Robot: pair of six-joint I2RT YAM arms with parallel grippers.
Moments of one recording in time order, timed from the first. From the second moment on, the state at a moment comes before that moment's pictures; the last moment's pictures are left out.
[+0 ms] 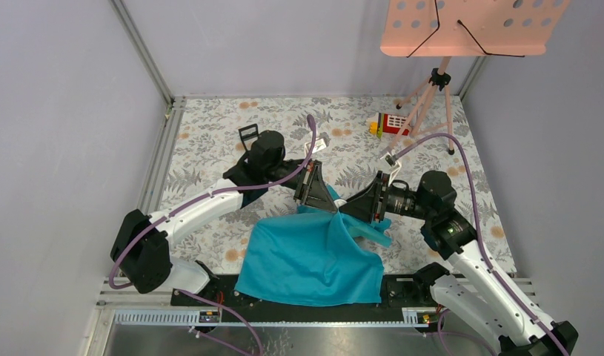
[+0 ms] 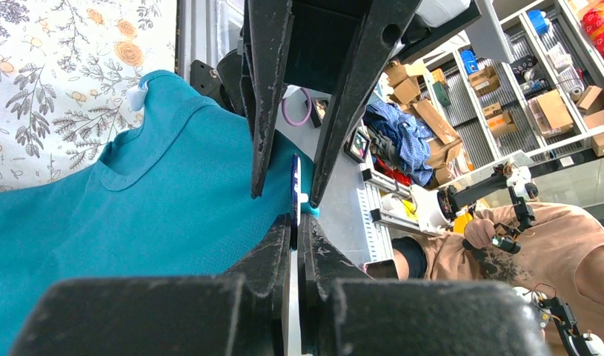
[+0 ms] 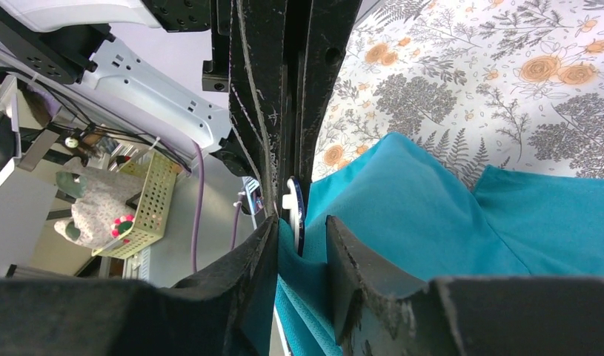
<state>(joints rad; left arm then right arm) -0.73 1.40 1.03 0.15 1.17 -0.64 0.49 0.71 0.65 -0.07 -0.77 0.57</state>
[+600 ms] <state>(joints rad) -0.73 1.40 1.02 0.15 1.14 -0.63 0.50 0.73 0.70 -0.16 -0.71 0.54</state>
